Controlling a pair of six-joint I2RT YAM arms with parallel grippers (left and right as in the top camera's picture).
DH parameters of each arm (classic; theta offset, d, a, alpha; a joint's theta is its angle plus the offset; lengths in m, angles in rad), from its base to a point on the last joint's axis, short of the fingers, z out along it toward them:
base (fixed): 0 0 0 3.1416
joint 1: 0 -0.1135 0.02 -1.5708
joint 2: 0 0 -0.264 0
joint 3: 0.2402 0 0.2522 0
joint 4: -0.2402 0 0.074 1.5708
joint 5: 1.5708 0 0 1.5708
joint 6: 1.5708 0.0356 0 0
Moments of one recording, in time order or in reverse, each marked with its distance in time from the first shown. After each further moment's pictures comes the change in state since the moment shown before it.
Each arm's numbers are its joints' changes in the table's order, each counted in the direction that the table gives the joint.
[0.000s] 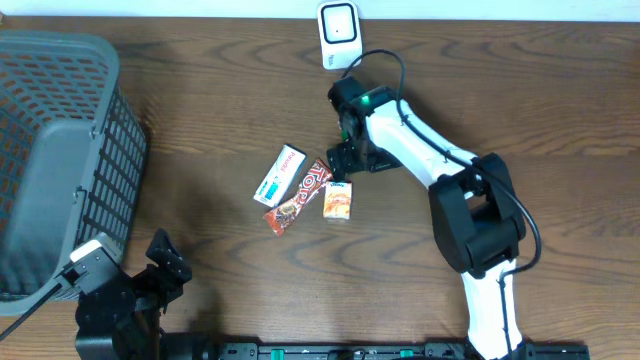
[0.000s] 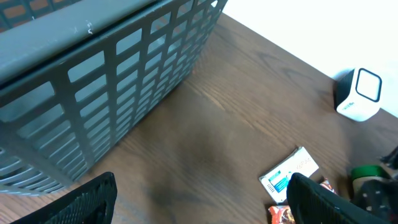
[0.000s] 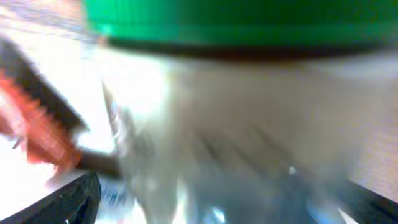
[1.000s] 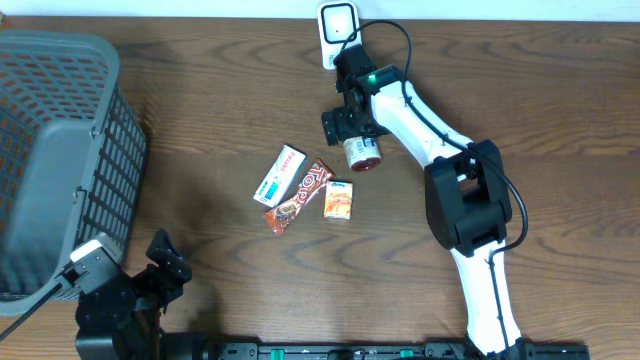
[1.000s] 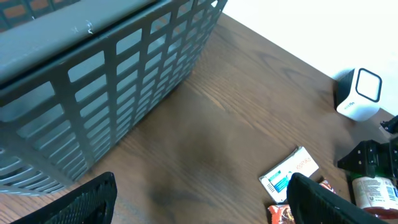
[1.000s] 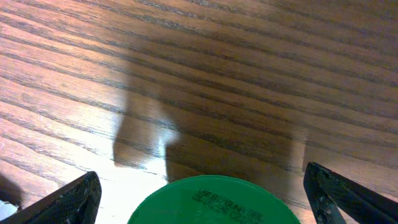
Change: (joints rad) left arm 0.000 0.000 0.000 -0.001 0.000 0.000; right arm 0.065 -0.153 0.221 0.164 -0.047 -0.043
